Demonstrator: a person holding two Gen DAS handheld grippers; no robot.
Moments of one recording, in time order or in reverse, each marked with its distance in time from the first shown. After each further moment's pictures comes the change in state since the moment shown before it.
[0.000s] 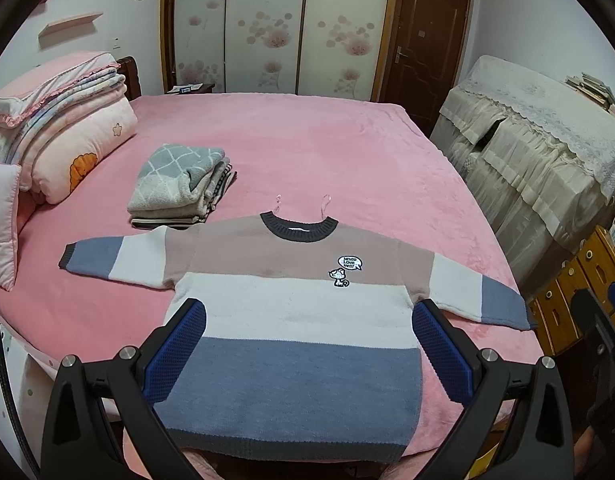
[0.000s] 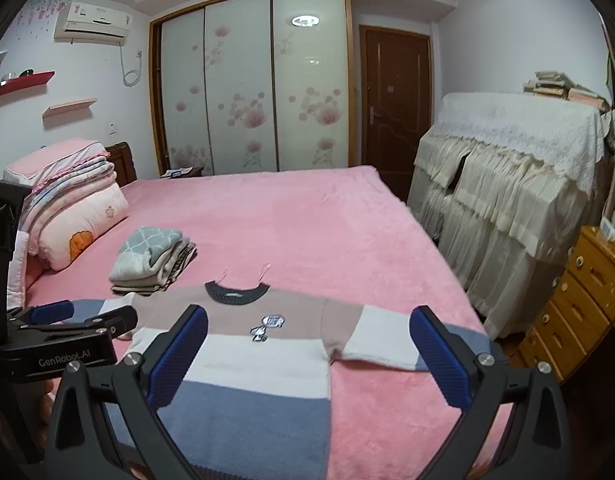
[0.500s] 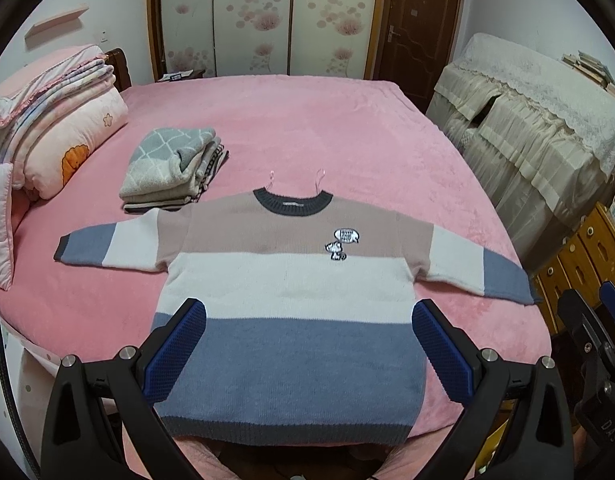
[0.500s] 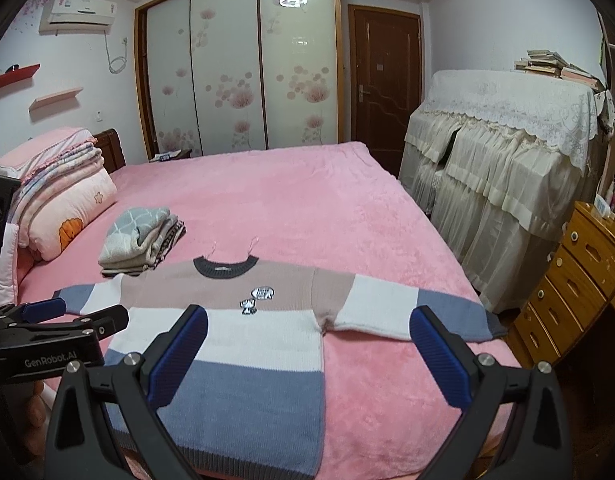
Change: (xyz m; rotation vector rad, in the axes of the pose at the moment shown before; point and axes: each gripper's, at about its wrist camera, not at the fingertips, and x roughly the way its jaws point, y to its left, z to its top) left arm 0.015 -0.010 -0.017 0.037 0.069 -0.004; right arm 0.013 -0.007 -0.024 0.035 0.087 -0.011
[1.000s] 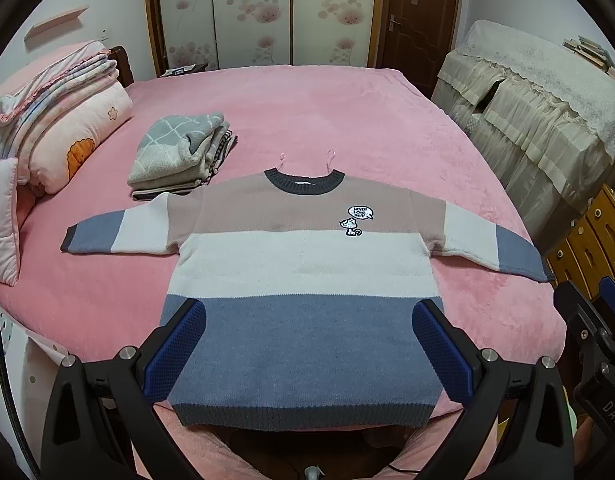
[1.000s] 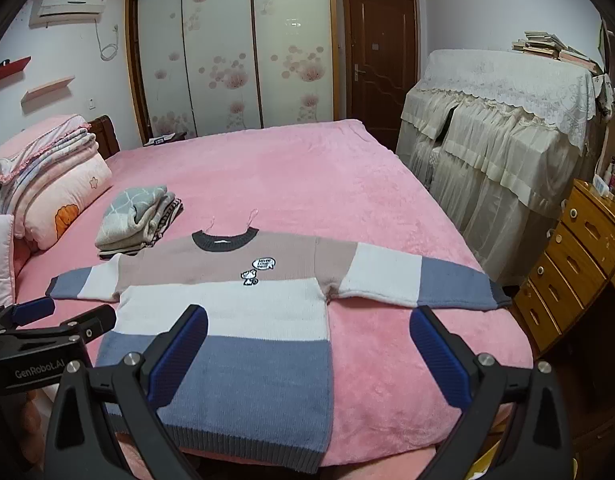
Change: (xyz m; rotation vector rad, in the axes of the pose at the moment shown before) left arm 0.006 0.014 -0.035 0.028 0.034 0.027; right arm 0.008 0.010 -0.028 0.017 0.084 -0.016
